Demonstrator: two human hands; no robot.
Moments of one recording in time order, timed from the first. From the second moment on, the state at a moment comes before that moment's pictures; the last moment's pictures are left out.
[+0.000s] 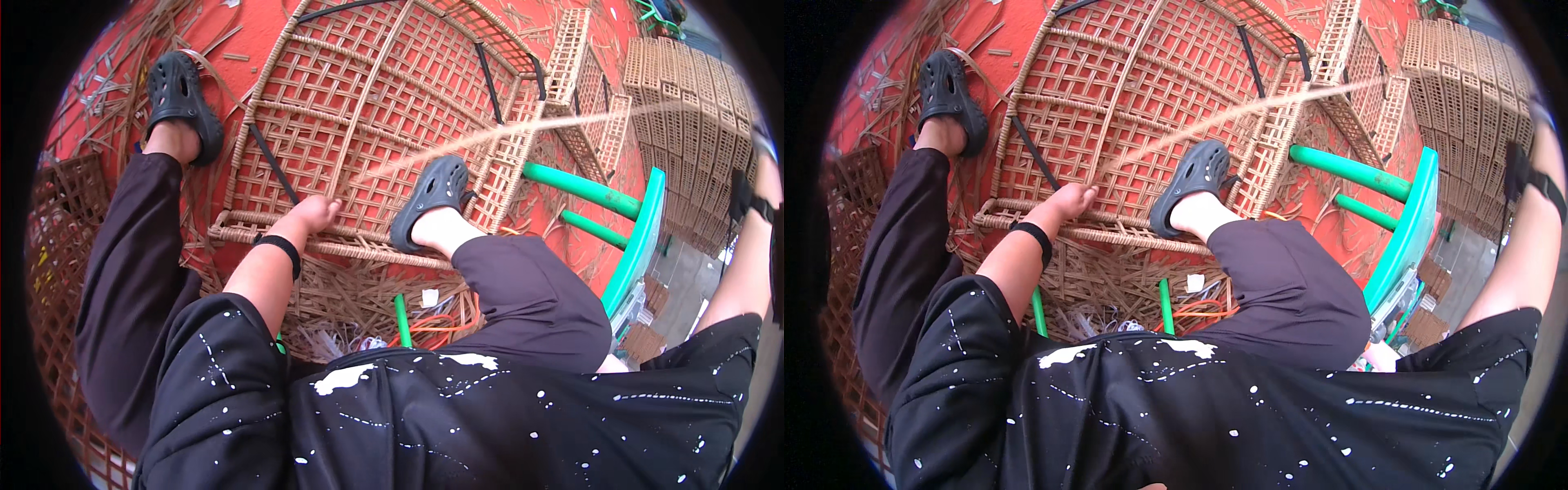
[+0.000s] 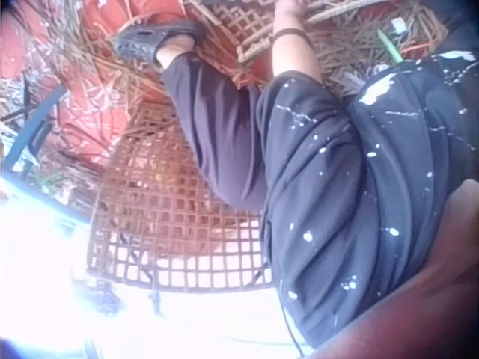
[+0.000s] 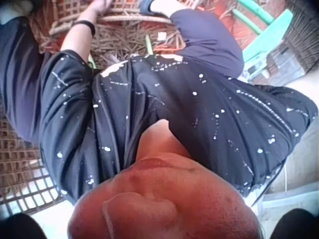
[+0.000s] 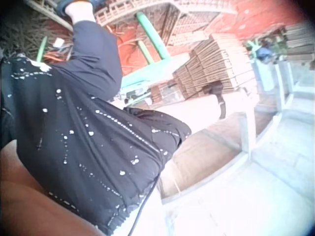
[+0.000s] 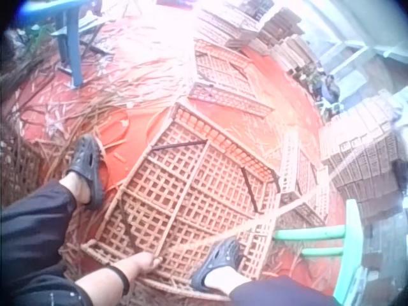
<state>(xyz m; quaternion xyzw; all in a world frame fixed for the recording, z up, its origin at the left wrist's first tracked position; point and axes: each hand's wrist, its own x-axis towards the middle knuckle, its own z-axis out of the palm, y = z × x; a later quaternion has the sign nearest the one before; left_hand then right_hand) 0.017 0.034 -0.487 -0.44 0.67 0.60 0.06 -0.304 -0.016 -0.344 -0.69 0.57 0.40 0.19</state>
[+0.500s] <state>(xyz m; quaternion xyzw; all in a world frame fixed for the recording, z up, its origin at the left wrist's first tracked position) 0.025 -0.021 -0.461 -0.37 0.62 0.66 0.18 -0.142 0.034 -0.459 -0.50 0.58 0.08 0.64</state>
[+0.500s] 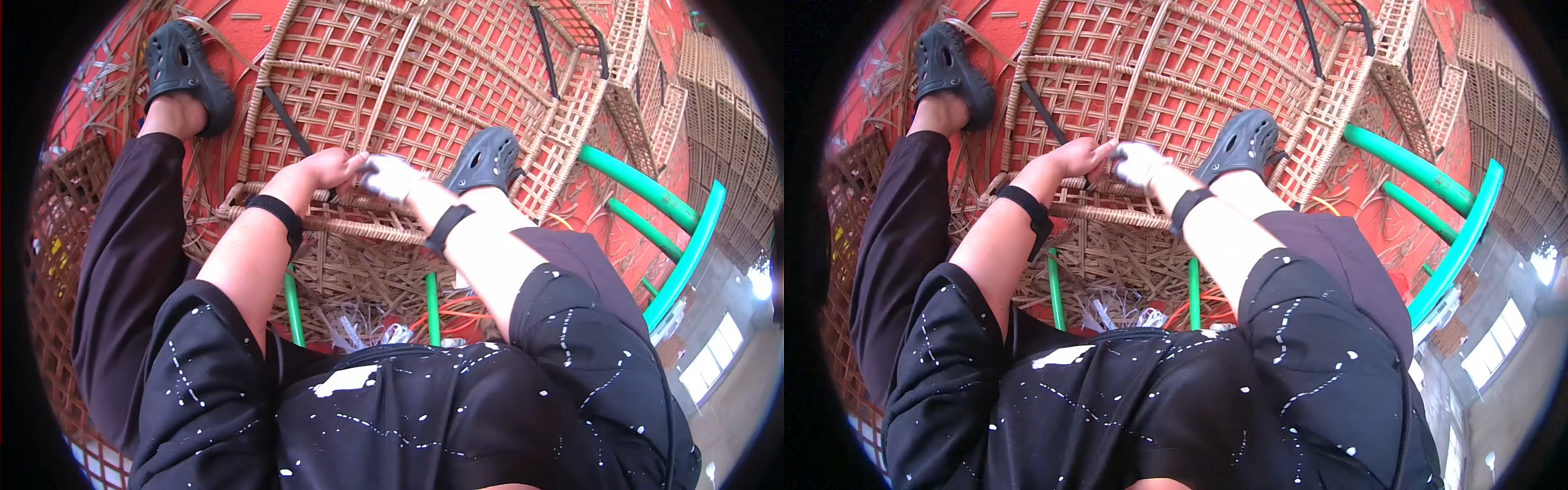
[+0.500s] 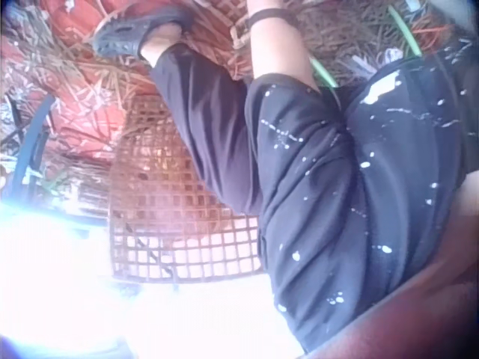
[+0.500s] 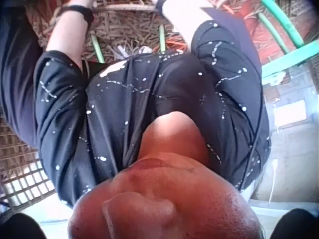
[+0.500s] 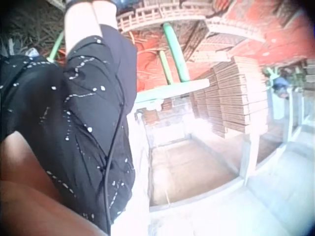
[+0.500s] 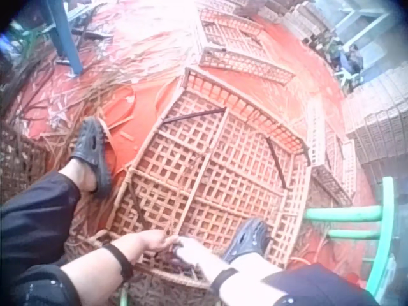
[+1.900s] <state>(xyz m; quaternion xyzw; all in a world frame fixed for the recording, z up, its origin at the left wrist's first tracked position) 0.014 0.027 -0.481 -0.49 0.69 0.52 0.12 -0.124 0.038 -0.423 -0.39 0.70 -0.14 0.59</state>
